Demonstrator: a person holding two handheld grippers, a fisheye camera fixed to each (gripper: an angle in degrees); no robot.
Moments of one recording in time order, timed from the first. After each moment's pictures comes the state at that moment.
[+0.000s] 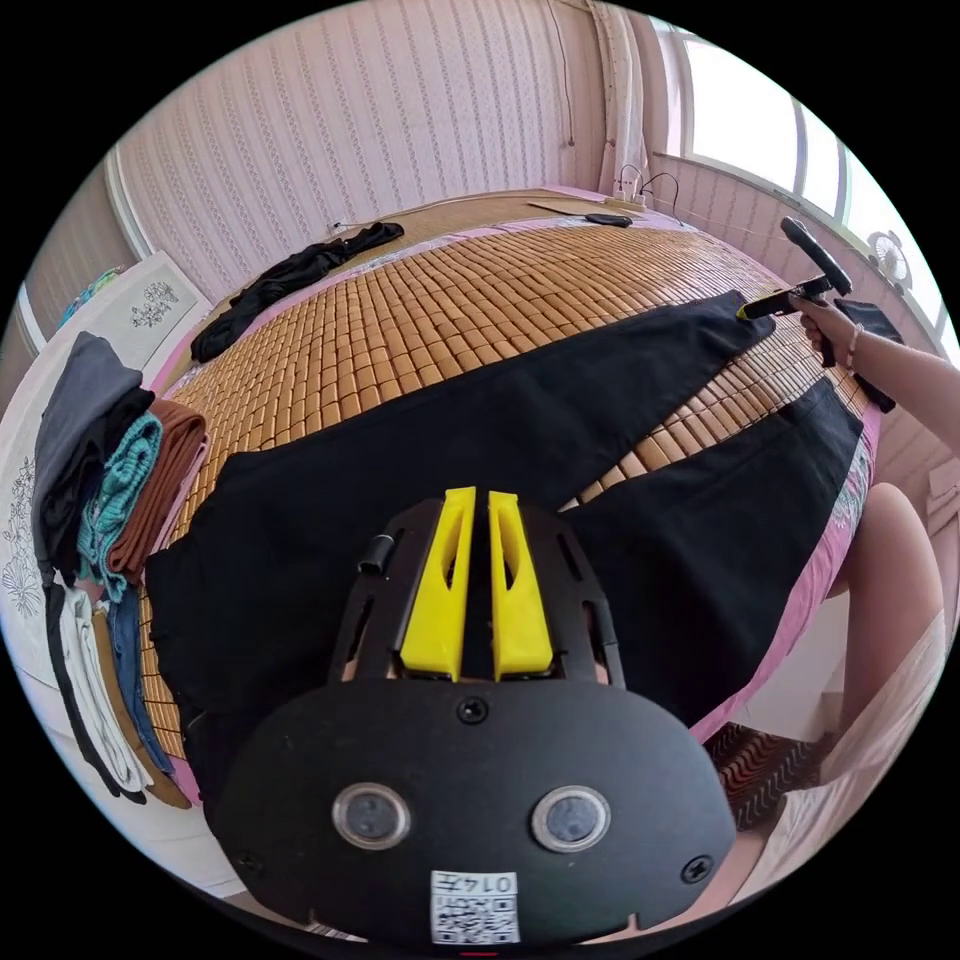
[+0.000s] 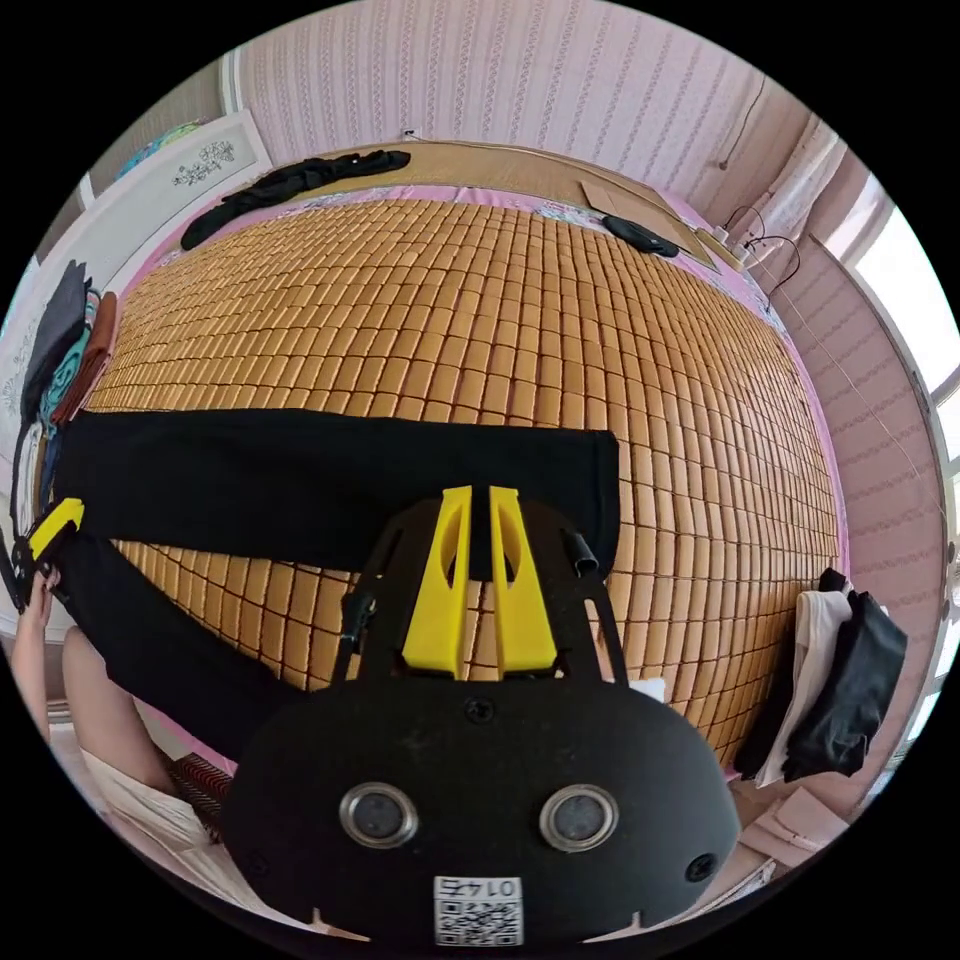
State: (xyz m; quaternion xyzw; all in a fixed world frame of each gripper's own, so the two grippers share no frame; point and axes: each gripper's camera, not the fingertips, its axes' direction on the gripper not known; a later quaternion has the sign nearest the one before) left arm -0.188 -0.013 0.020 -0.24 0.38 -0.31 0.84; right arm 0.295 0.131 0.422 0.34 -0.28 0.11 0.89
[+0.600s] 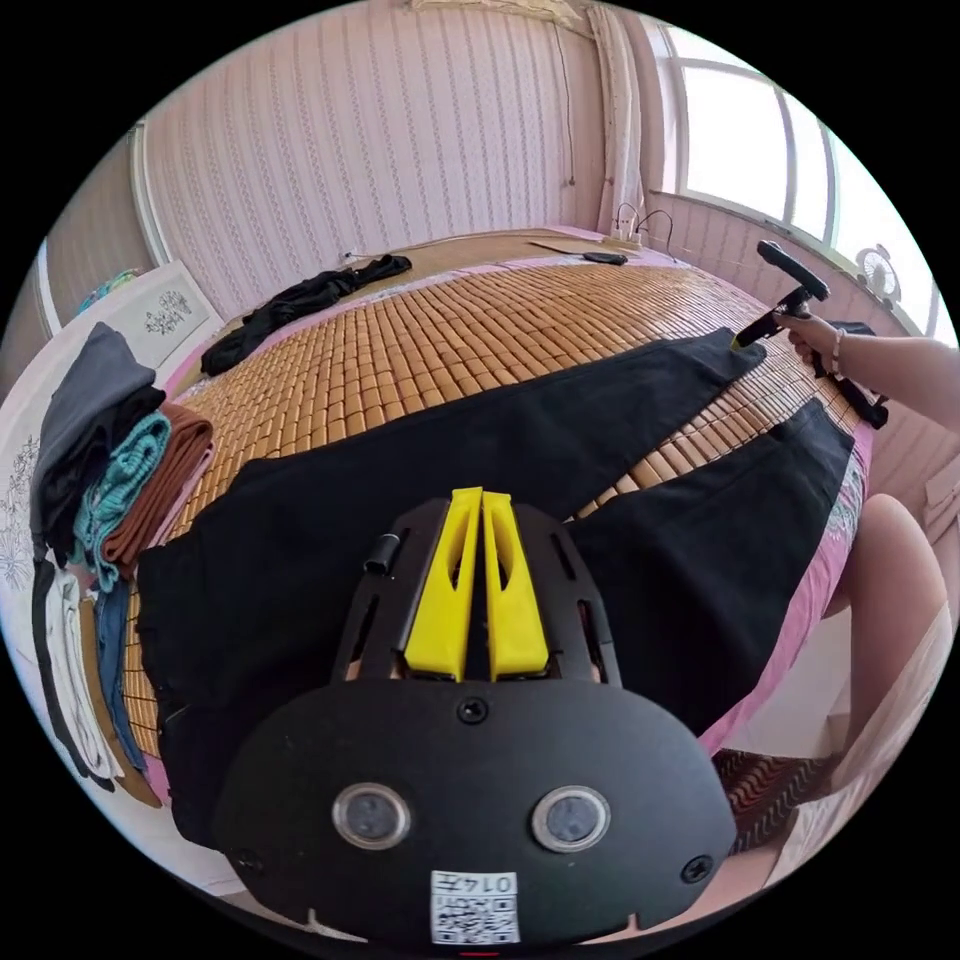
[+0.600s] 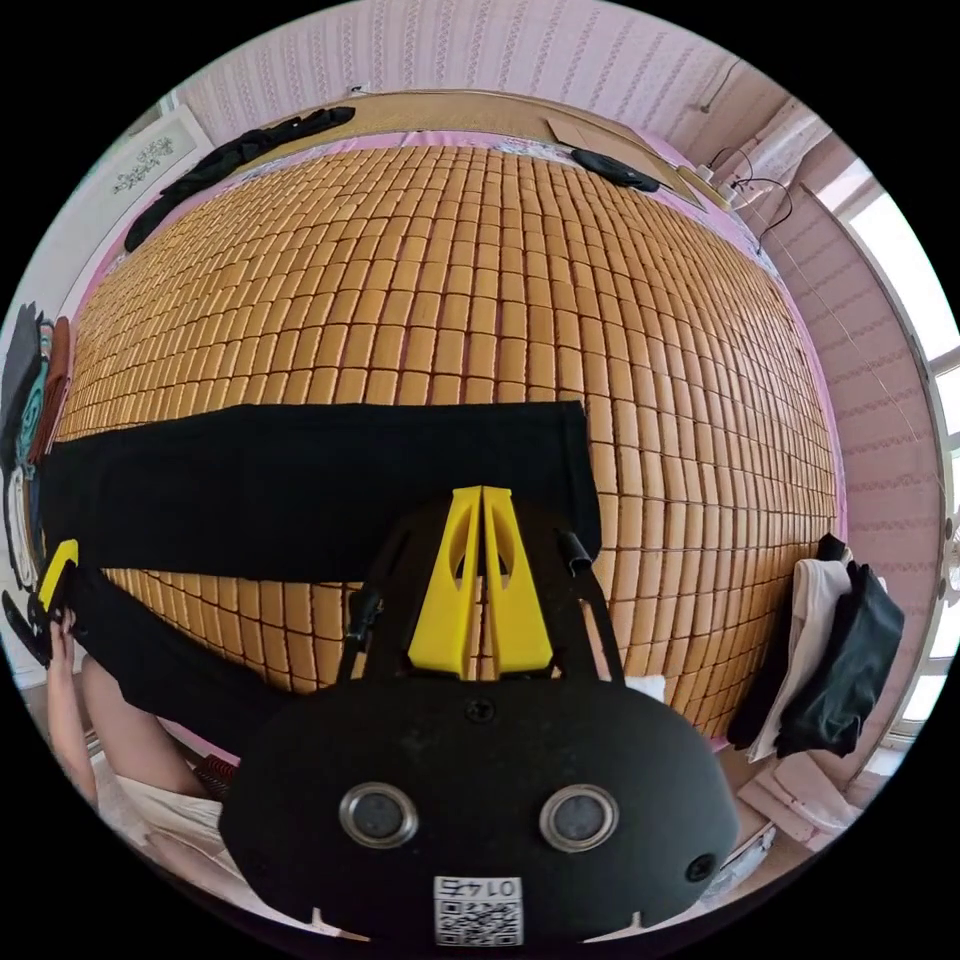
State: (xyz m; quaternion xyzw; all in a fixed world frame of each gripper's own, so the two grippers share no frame) left arm -0.201 0.009 0.008 -0.20 0.36 -0.35 0.84; right arm 0.282 0.104 0.420 0.28 -0.30 0.10 0.91
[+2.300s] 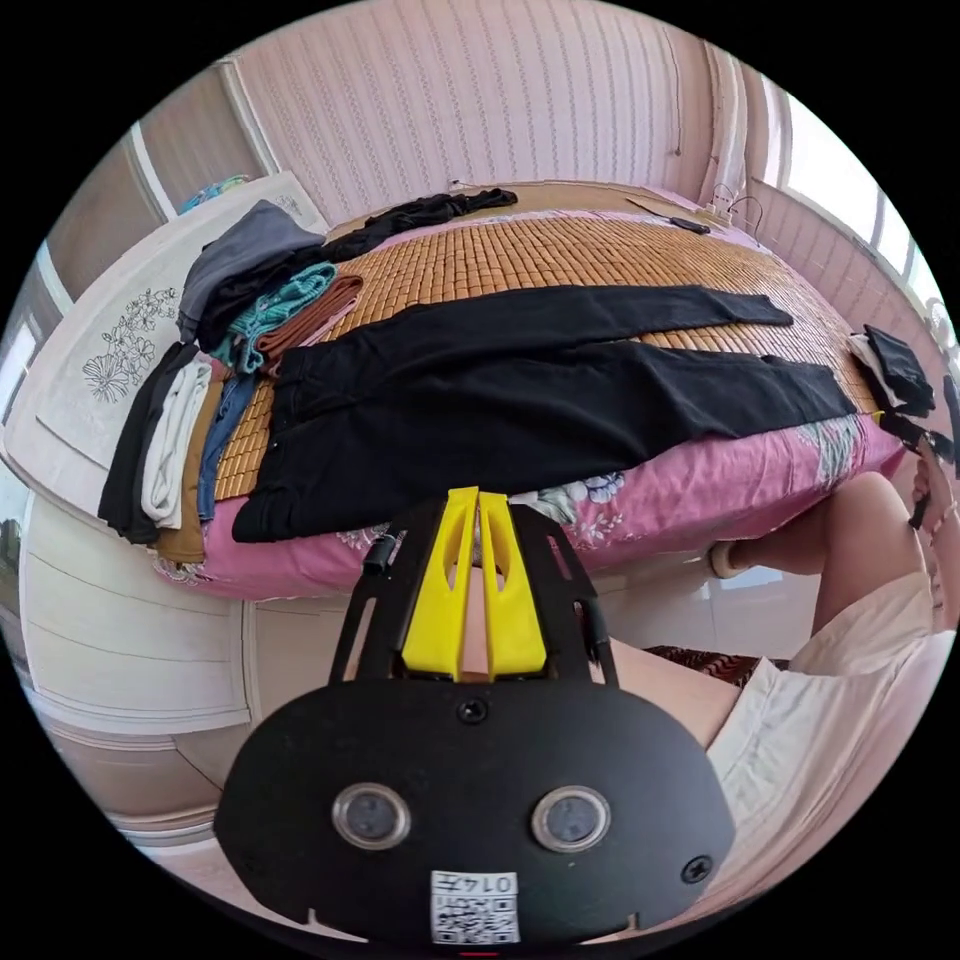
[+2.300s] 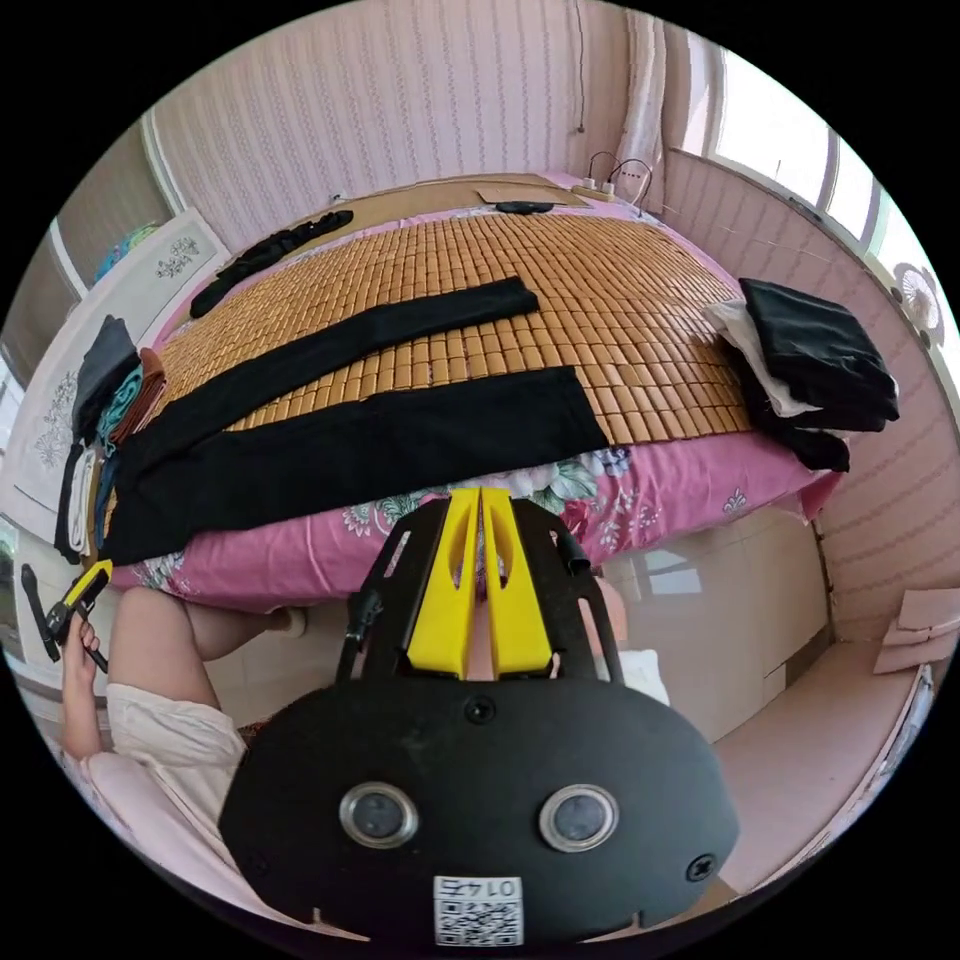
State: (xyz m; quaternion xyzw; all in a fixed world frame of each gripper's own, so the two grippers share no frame) left arm -0.337 0.196 -0.234 -0.35 0.30 -0.38 0.80; right arm 0.136 0.414 0.639 0.36 -0.38 0.24 0.82
